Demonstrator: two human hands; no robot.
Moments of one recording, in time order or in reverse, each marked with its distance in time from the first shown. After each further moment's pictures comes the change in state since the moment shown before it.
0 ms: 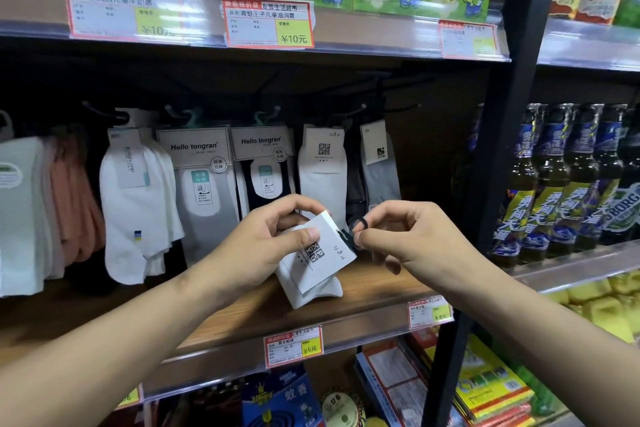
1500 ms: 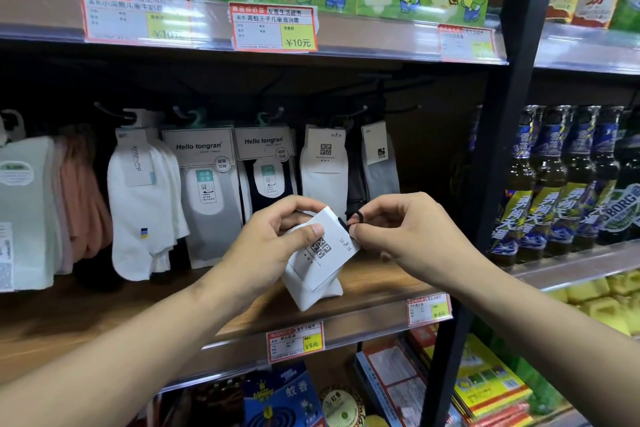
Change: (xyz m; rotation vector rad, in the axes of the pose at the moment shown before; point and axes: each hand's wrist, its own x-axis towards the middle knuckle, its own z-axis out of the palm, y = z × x) left_hand -0.005 -0.003 0.012 -0.087 0.143 -0.010; right_hand 0.006 -0.002 0.001 -0.261 0.052 -0.050
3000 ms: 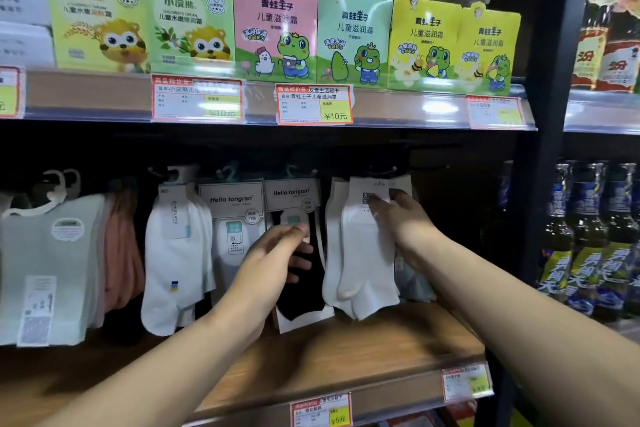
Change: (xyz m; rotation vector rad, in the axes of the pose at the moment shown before) left_hand 0.034 0.005 -0.030 -0.104 0.372 -0.085; right_hand 0.119 -0.007 0.021 0.353 0.200 0.249
